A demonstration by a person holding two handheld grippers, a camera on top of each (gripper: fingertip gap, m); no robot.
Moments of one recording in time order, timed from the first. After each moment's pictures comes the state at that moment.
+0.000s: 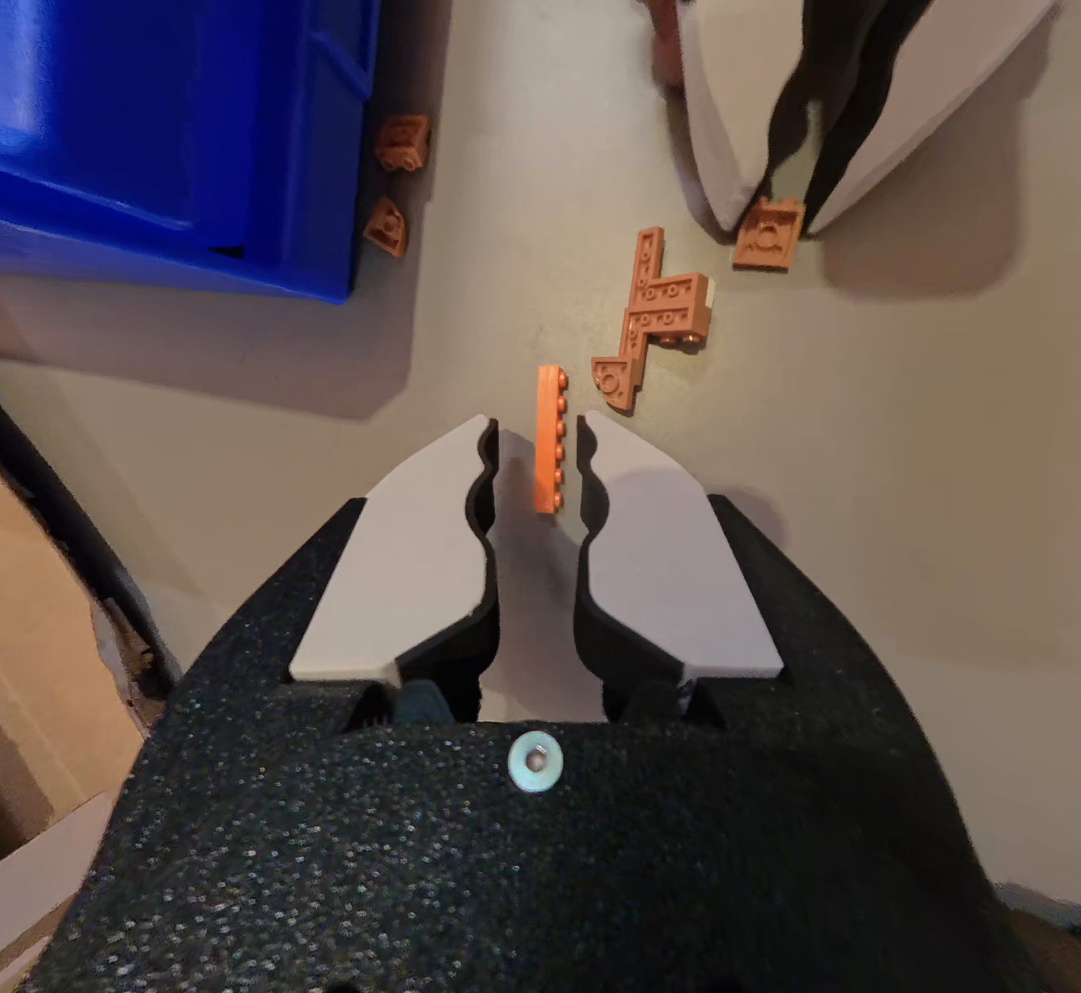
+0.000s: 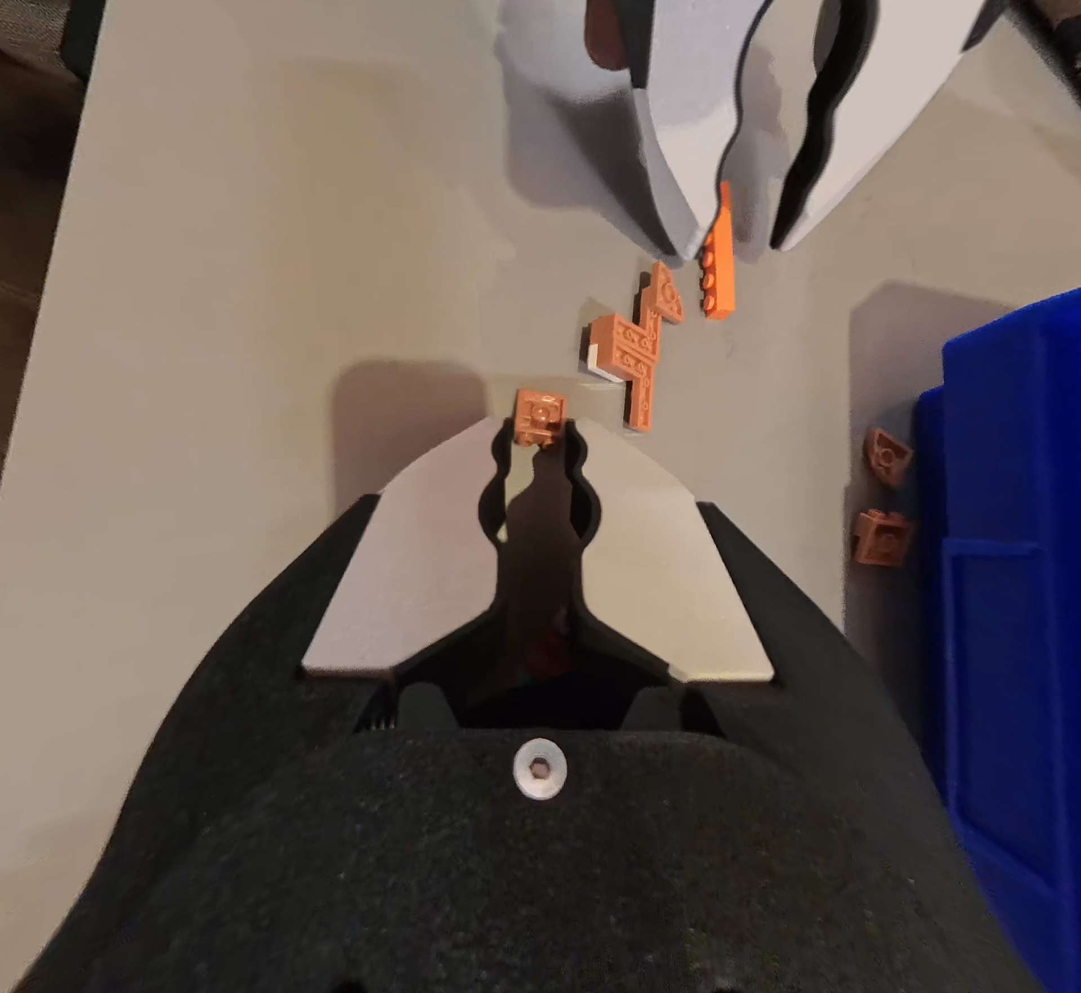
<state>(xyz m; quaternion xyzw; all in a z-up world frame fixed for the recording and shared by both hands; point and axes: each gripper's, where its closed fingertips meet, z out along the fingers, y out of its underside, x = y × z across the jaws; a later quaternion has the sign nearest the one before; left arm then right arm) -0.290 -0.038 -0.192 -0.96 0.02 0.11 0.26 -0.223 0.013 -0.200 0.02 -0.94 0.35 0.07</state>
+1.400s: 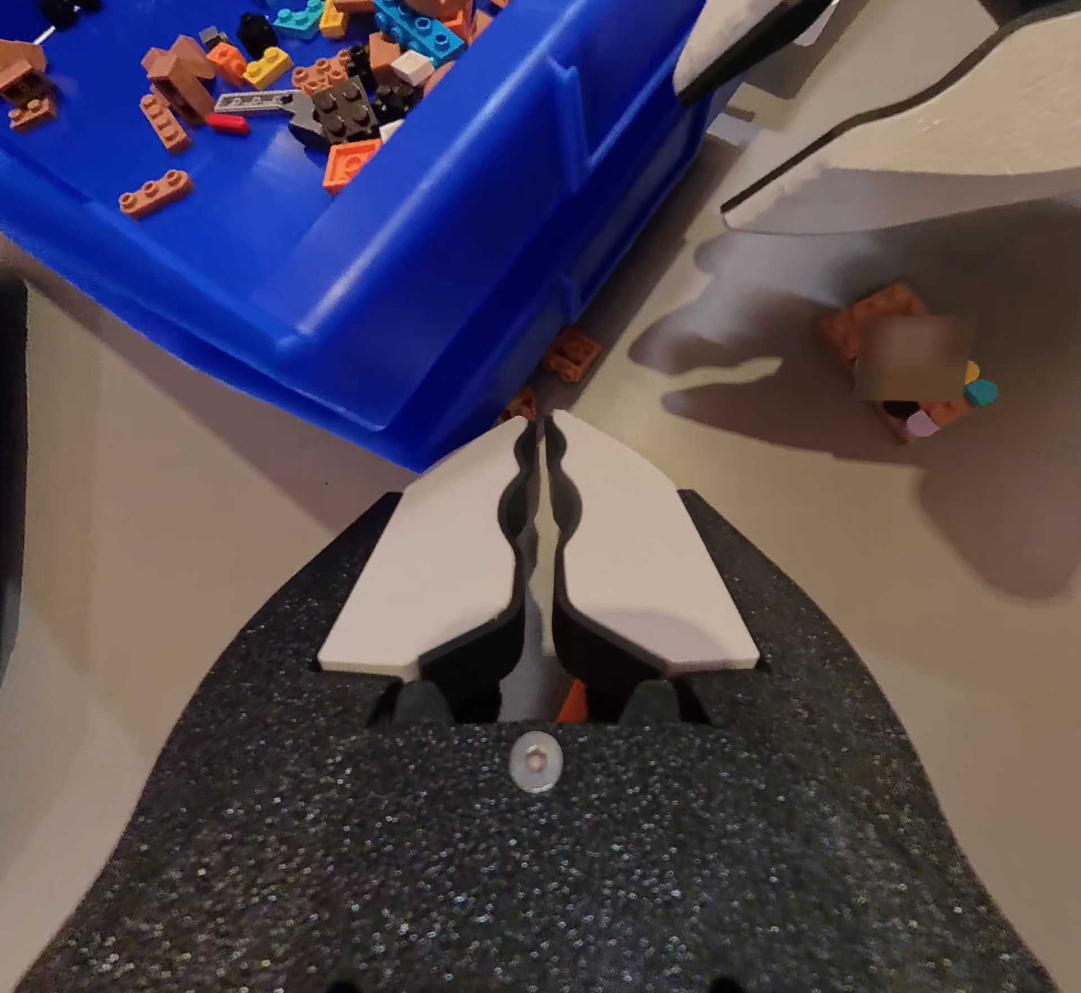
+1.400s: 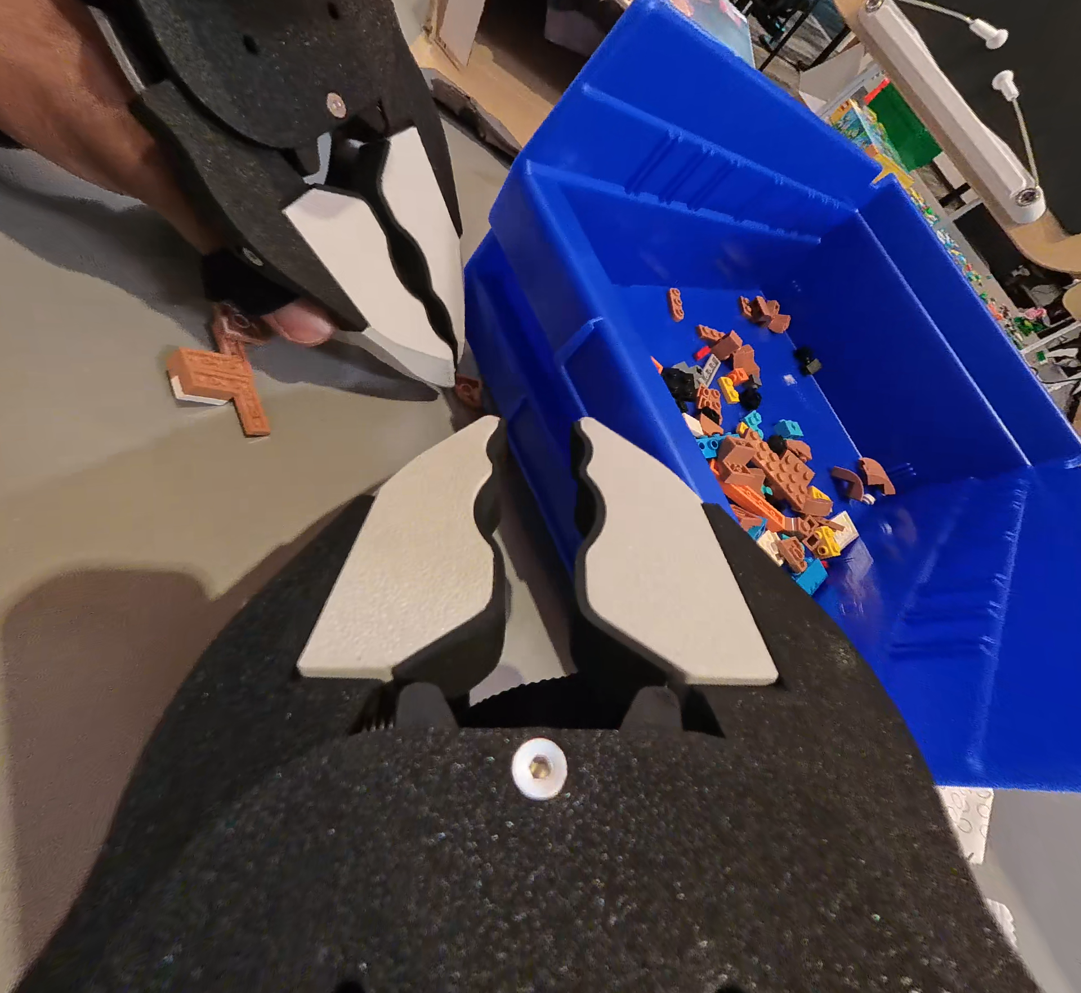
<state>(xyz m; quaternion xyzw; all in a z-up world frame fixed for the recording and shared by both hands) -0.338 0.029 -0.187 -0.89 -0.20 0.14 0.39 -0.324 0.071 -0.125 -0.14 -0.84 0.39 0.34</state>
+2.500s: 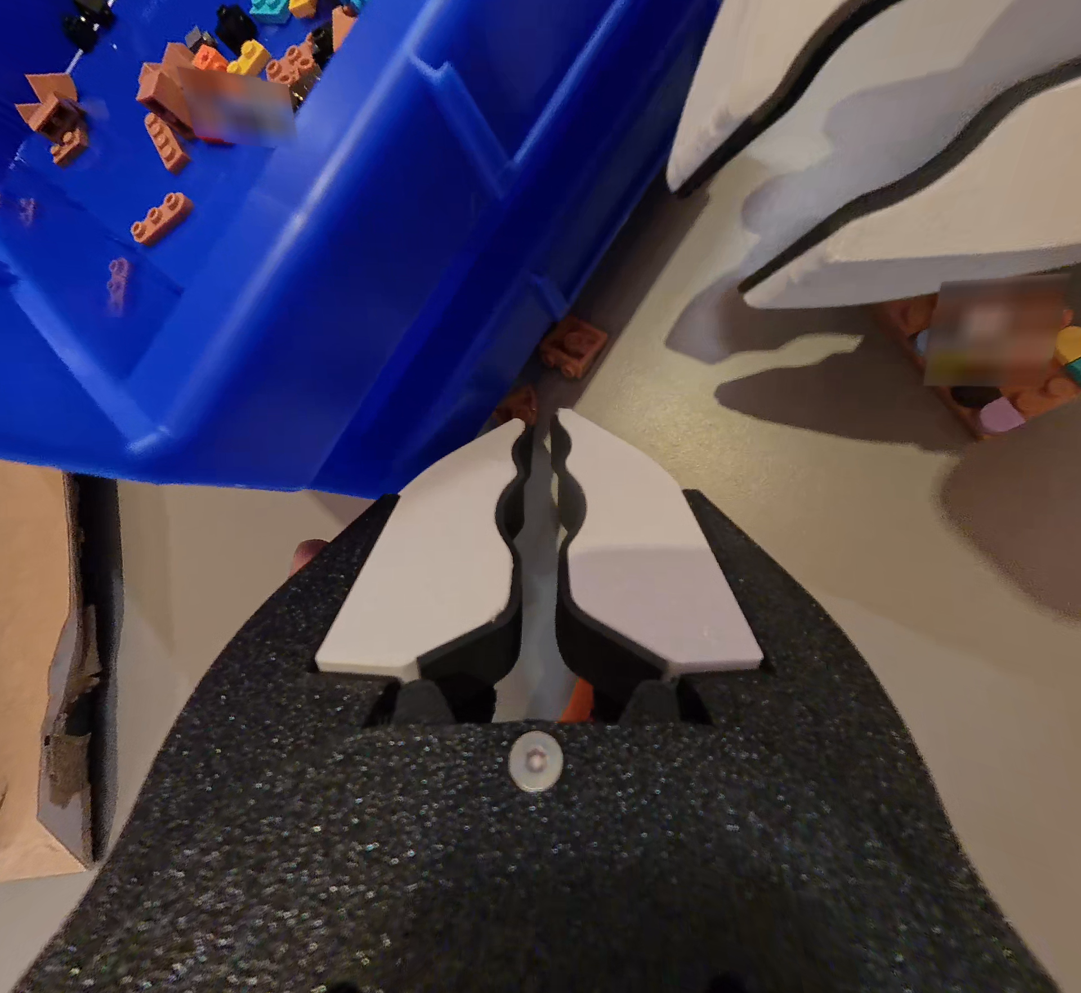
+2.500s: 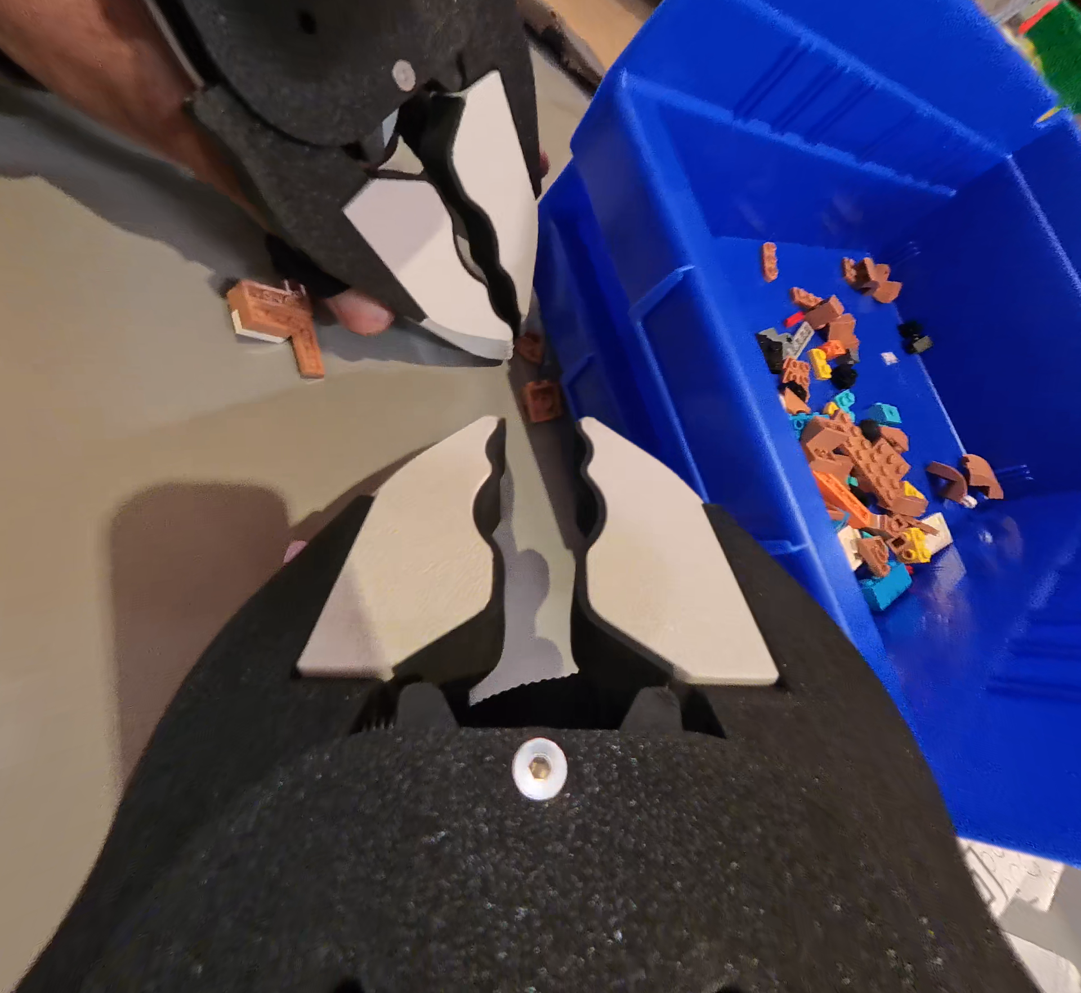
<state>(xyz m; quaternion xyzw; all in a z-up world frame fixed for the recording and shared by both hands) -0.340 0.030 -0.195 -0.91 -0.17 0.21 0.32 -0.311 0.069 -0.149 -0.12 -0.88 0.36 0.28</state>
